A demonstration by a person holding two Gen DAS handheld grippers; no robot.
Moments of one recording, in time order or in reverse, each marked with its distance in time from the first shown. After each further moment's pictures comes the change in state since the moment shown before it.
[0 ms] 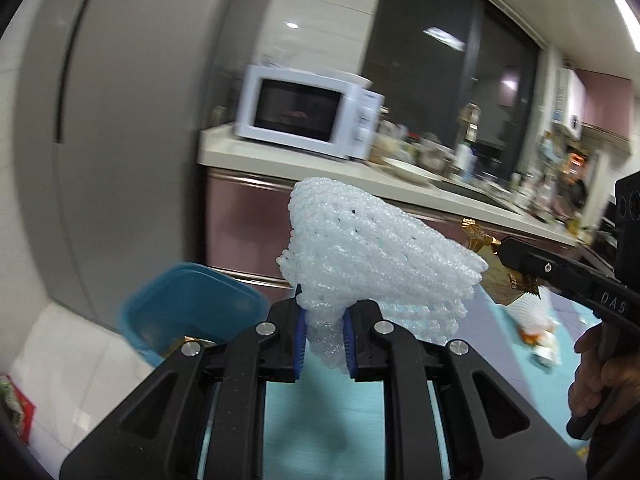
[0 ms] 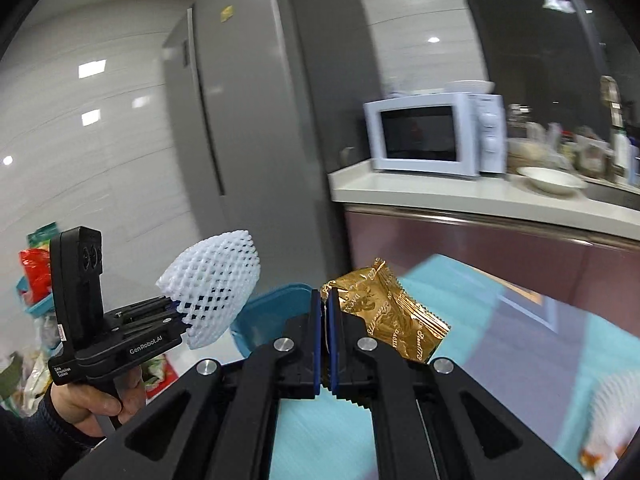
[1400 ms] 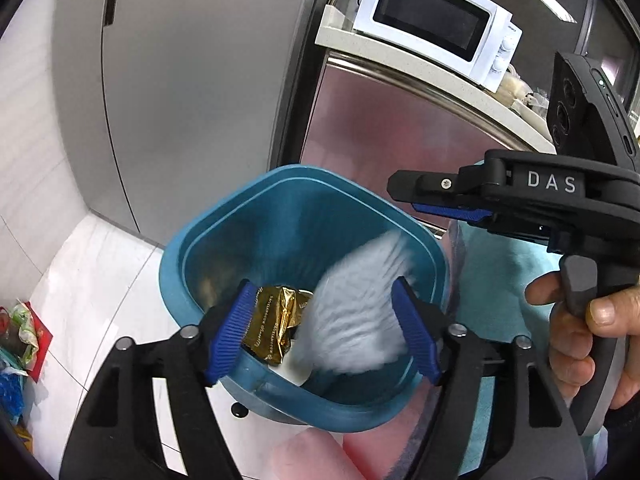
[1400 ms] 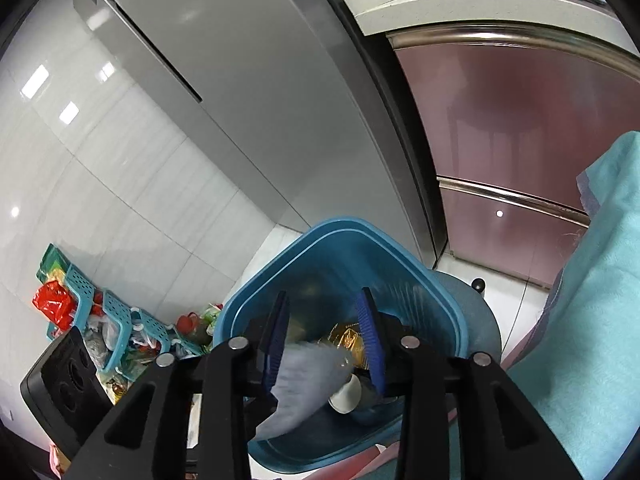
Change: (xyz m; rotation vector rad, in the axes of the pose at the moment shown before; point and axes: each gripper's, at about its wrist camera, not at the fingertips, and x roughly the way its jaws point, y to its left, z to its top) left arm 0.168 0.164 -0.050 -0.167 0.308 0.206; right arm 0.312 0.010 -0.025 0.283 0.477 0.191
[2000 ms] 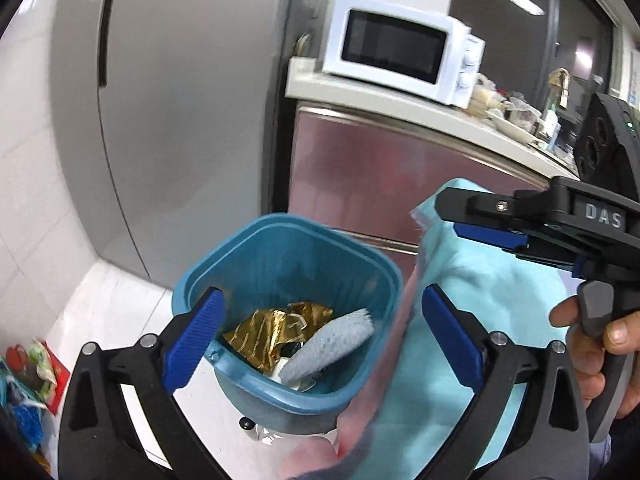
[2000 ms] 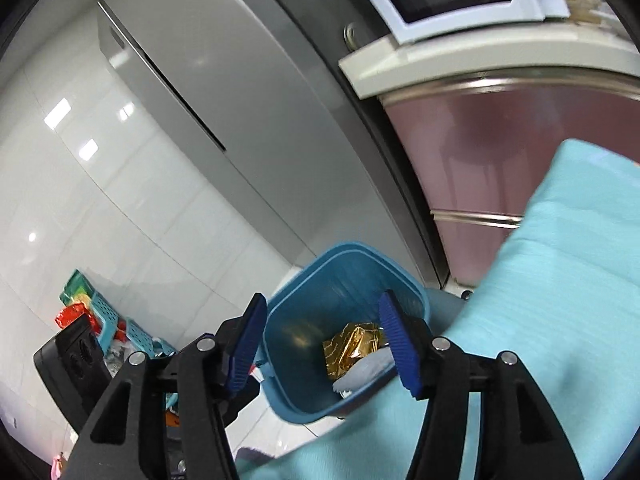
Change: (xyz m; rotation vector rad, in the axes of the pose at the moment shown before) left arm -0.068 -0.049 0.003 0.112 -0.122 0.019; right arm -0.100 -0.012 -0.031 0.025 -0.200 0.062
